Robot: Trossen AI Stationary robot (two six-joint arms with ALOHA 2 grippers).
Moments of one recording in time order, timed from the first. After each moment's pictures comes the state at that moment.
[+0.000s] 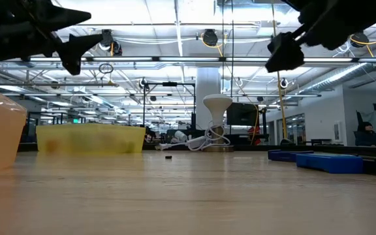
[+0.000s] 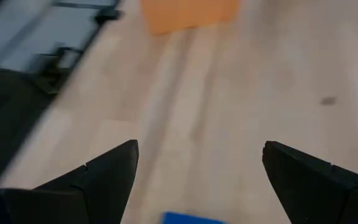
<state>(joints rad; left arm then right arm) 0.02 0.62 0.02 0.85 0.06 -0.30 0.31 1.22 0.67 -0.06 0.01 0.11</state>
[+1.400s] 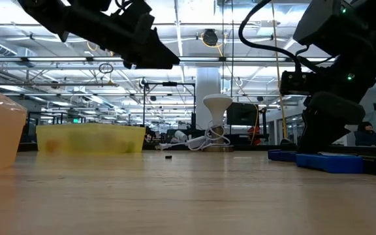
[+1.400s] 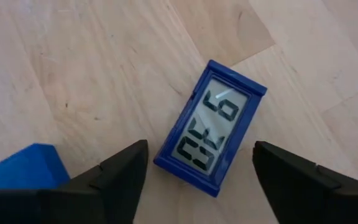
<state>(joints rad) -0.01 1.40 0.68 0.47 -0.37 0.02 0.30 1.48 0.58 -0.26 0.38 0.70</state>
